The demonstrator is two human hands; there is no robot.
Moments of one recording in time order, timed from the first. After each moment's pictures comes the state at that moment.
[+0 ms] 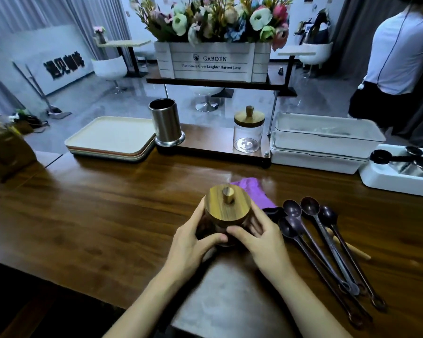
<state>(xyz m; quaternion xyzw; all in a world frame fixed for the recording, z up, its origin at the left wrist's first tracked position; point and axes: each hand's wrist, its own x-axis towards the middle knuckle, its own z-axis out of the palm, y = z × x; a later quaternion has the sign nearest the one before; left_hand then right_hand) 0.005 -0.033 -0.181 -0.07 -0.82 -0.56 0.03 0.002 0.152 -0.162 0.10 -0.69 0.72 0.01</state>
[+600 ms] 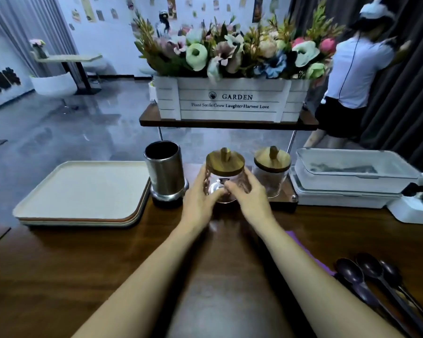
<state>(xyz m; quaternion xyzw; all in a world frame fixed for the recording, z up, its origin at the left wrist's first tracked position) -0.279 -0.095 -0.151 -0.12 -0.81 -0.57 0.08 -0.241 0.048 -0.118 -0.01 -0.73 0.68 0.12</state>
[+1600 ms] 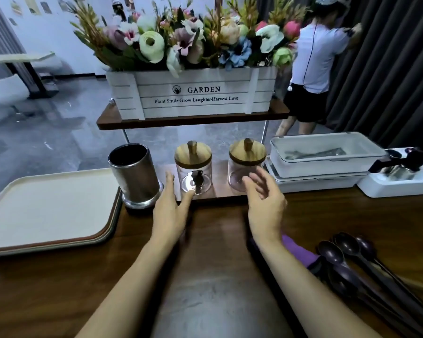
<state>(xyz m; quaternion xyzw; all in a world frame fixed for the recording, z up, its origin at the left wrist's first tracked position) -0.282 -0.109 -0.164 -0.08 -0.88 -0.47 0.08 -0.208 0.075 -0.134 -0.19 -0.70 0.59 0.36</state>
